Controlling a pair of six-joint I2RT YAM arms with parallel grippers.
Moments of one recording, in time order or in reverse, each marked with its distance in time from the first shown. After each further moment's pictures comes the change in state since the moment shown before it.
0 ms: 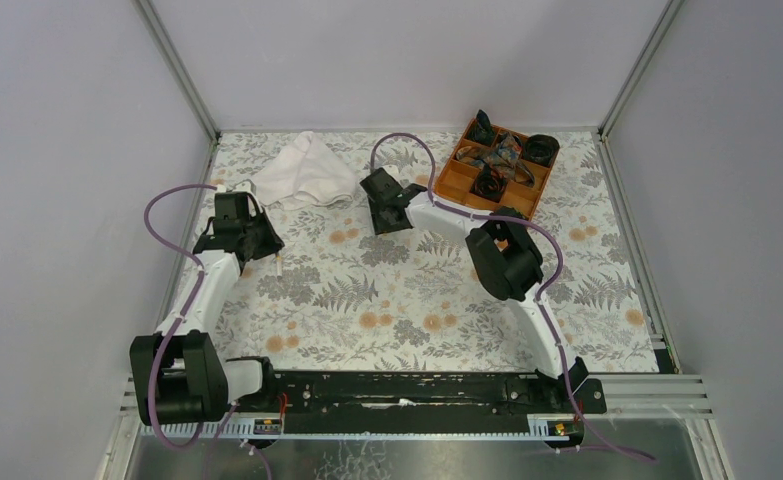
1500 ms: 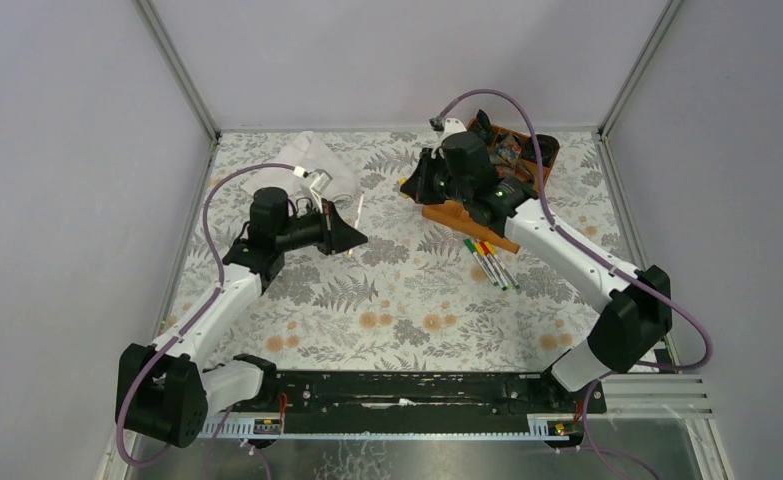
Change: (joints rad) left arm -0.338 -0.076 -0.052 0.417 0.601 -0.058; right arm -0.106 -0.750 -0.409 0.130 -0.291 0.060
